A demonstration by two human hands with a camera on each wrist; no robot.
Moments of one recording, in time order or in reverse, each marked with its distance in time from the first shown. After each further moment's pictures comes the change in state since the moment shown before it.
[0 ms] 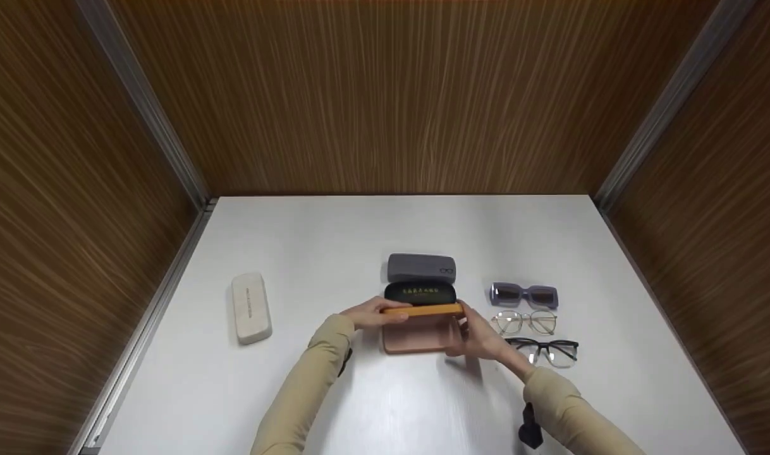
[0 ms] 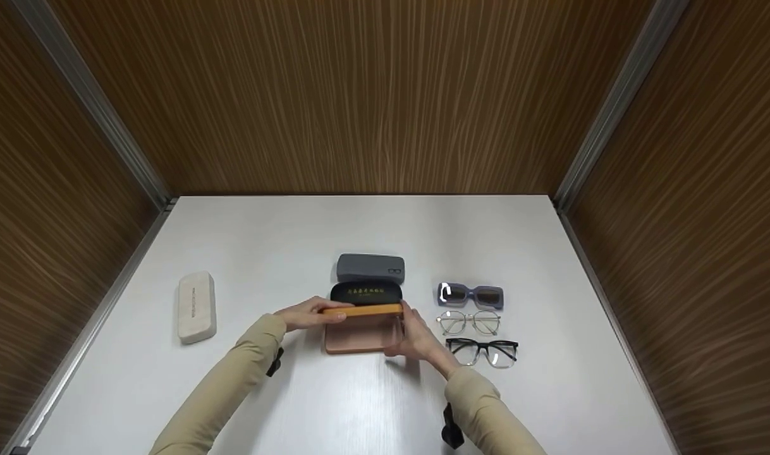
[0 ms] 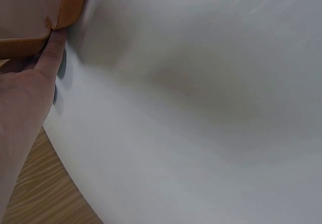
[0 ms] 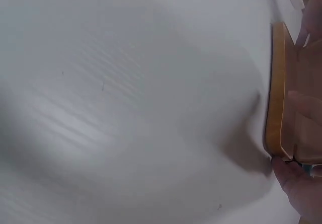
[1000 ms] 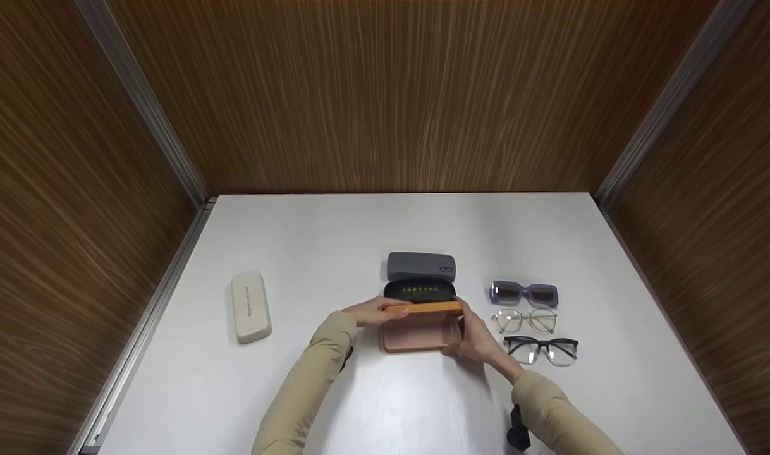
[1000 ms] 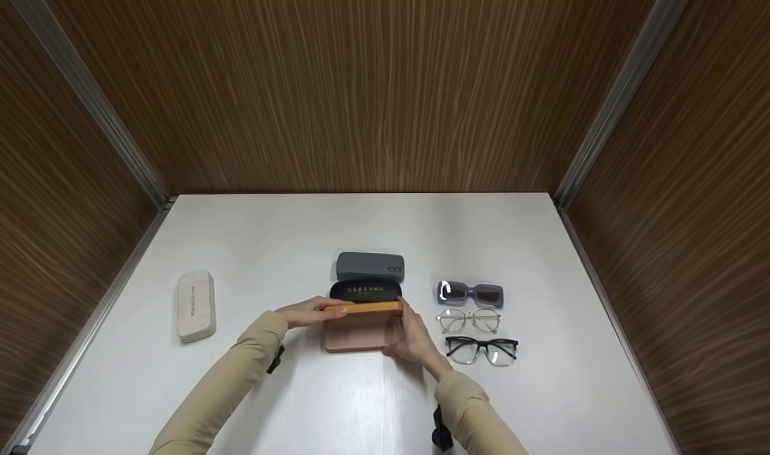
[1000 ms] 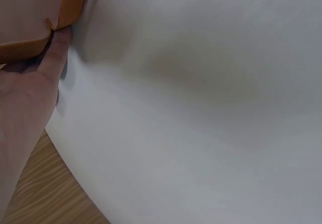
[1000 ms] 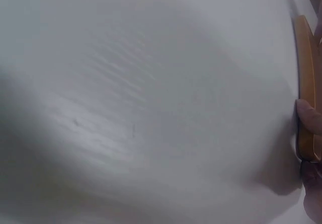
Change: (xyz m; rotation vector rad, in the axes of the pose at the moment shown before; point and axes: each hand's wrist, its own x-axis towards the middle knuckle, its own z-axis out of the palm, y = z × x) left_hand 0.001 0.006 0.000 0.107 -0.045 -0.058; right_hand 0.003 0.013 0.023 -0.056 0.152 0.119
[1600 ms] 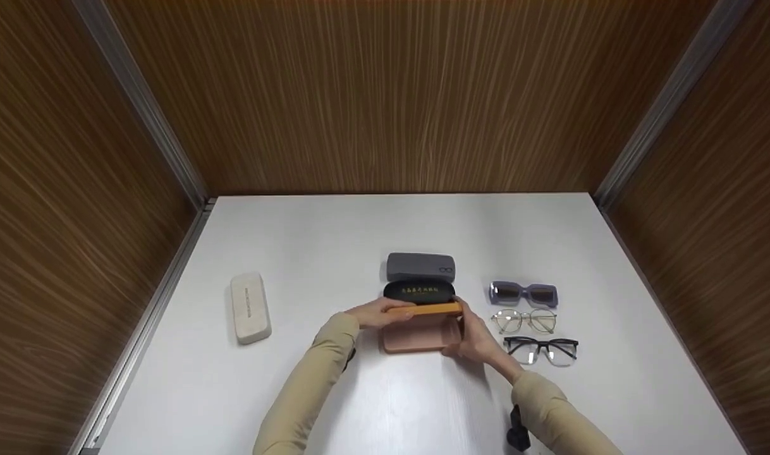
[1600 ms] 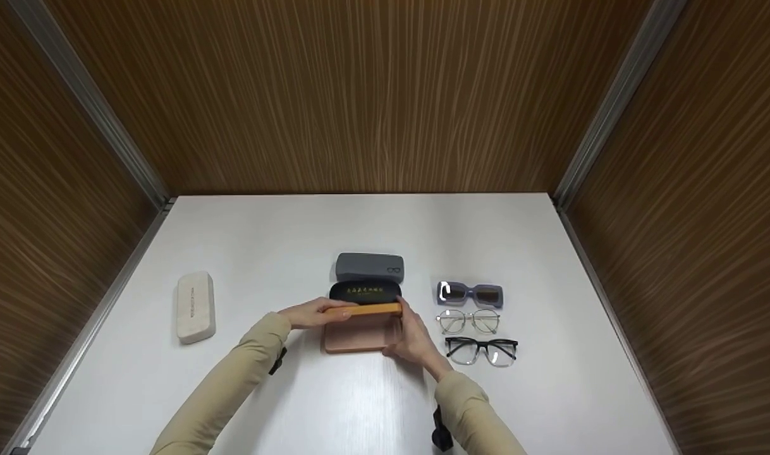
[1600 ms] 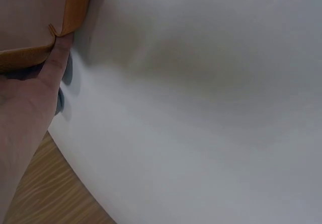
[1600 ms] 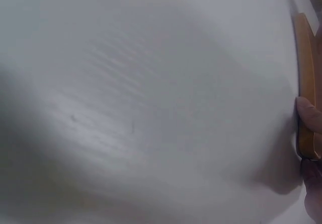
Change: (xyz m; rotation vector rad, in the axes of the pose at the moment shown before) left_hand 0.005 0.003 0.003 0.036 0.010 0.073; right_hand 0.001 0.001 -0.002 -0.019 0.005 -0.009
